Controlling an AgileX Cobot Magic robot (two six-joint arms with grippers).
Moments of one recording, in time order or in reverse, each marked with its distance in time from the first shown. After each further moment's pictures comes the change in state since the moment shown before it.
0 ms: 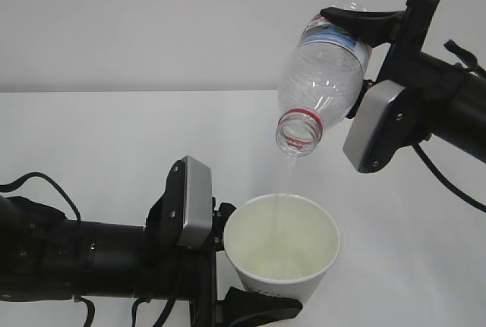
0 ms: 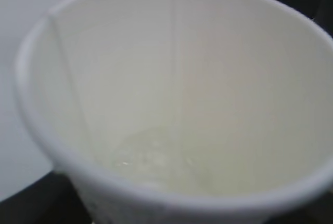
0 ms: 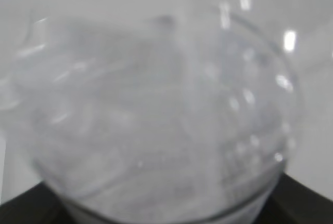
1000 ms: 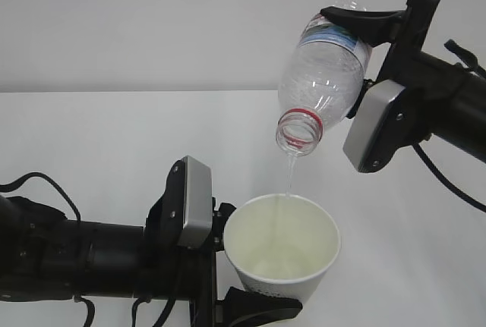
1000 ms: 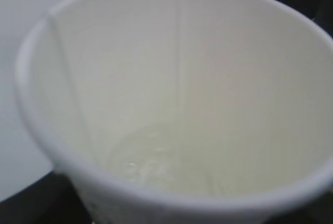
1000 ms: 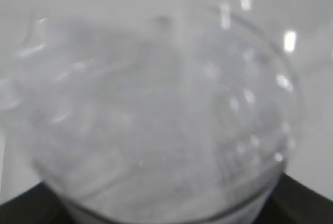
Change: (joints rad) left arm 0.000 0.000 0.000 0.000 0.000 0.000; right arm 0.000 0.000 0.000 0.001 -0.004 -0.001
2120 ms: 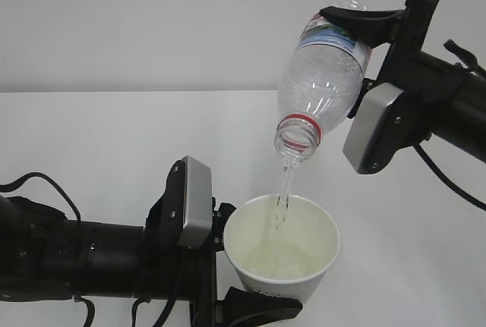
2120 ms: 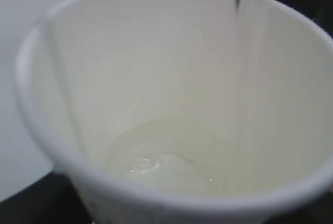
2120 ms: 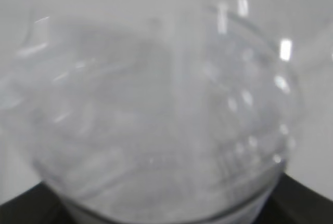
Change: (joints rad) left arm 0.000 0.000 0.000 0.000 0.000 0.000; right arm 0.000 0.000 0.000 0.000 0.000 -0.035
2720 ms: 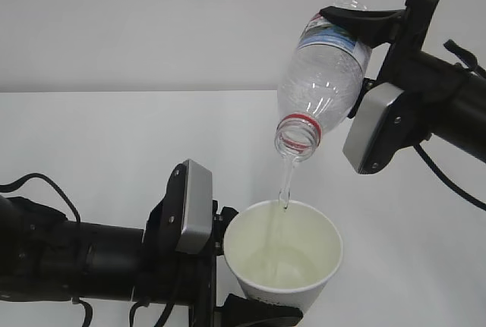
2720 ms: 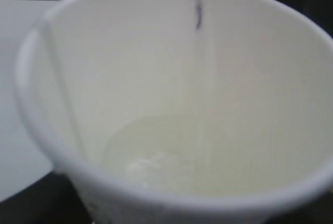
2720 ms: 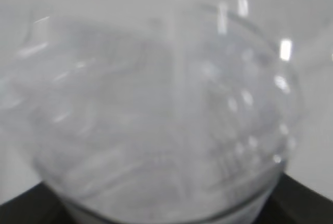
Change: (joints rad) left arm 0.000 0.000 0.000 0.033 -0.008 -0.004; right arm 0.000 0.000 -0.002 0.000 0.000 0.000
